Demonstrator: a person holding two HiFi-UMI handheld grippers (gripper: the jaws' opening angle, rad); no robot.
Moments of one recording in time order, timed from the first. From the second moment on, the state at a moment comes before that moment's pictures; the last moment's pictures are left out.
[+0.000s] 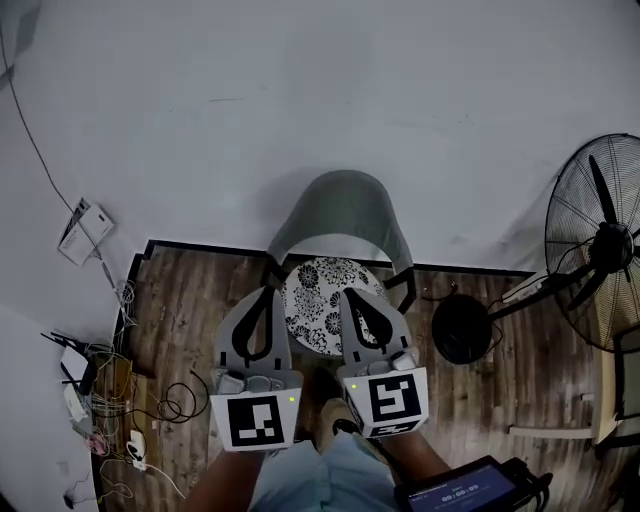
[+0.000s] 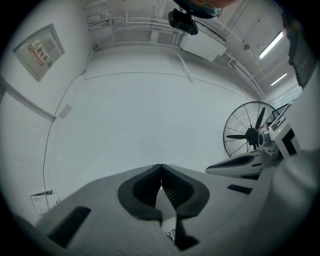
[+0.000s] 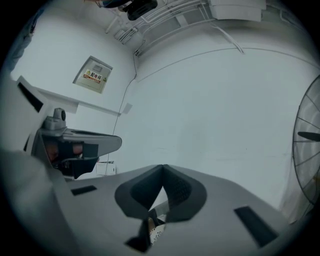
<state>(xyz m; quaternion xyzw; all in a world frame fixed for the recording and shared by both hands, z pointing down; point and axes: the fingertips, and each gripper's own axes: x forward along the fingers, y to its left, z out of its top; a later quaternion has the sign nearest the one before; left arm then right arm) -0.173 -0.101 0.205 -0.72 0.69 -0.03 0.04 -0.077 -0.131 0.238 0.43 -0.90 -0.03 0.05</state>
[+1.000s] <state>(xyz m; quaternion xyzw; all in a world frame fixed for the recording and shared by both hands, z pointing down) -0.166 -0.095 0.186 -0.74 0.67 -0.01 0.06 -0.080 -0.119 0.211 0.45 -0.89 -0.04 0.04</state>
